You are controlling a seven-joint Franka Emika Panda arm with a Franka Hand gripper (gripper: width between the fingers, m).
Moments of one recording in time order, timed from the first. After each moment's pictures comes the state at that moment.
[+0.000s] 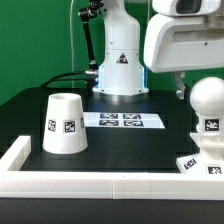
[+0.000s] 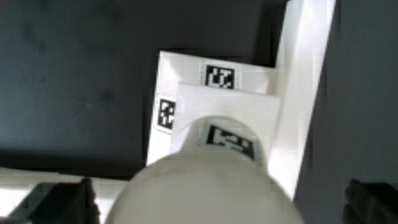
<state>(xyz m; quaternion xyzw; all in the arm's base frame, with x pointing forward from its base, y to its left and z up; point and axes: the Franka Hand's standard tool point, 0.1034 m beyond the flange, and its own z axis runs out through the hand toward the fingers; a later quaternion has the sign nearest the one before) 0.595 0.090 0.130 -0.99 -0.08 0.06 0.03</state>
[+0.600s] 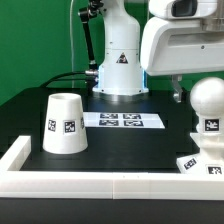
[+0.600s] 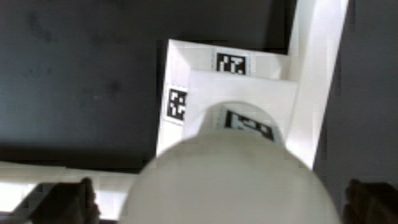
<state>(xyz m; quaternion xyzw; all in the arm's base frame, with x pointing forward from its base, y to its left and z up) 0.603 0.089 0.128 -1.00 -0.07 0.05 0.03</state>
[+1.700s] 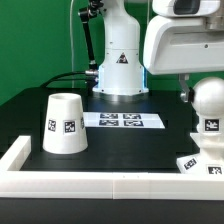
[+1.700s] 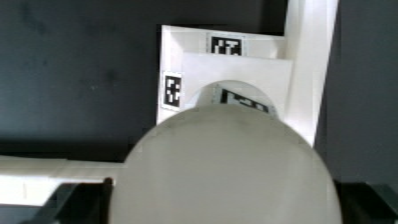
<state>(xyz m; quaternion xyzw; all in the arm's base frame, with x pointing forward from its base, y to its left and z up) 0.607 0.090 0.128 -1.00 -0.03 0.05 0.03</state>
